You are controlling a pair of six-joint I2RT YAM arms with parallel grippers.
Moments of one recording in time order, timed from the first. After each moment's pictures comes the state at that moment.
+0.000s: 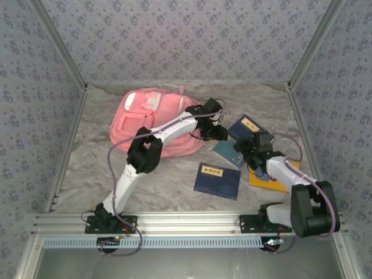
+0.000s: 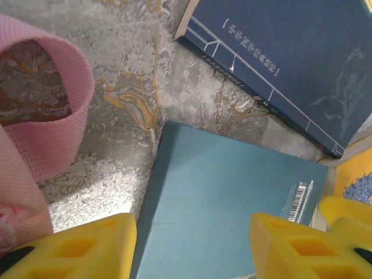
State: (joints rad) left arm -0.81 2.45 2.17 -0.81 0.37 -0.61; right arm 0.15 1.23 0.54 -0.26 -0.09 0.94
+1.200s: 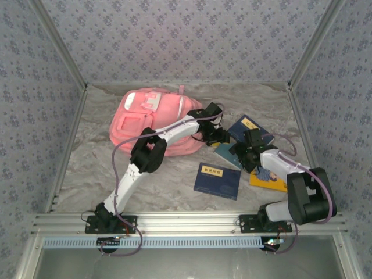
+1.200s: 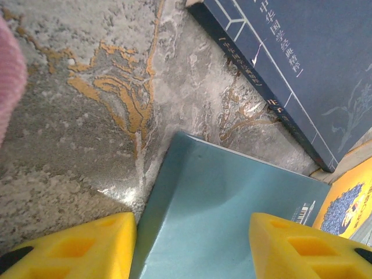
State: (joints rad) left arm -0.82 2.51 2.15 -0.74 0.48 -0.75; right arm 0.22 1.35 0.62 -0.36 -0.09 1.02
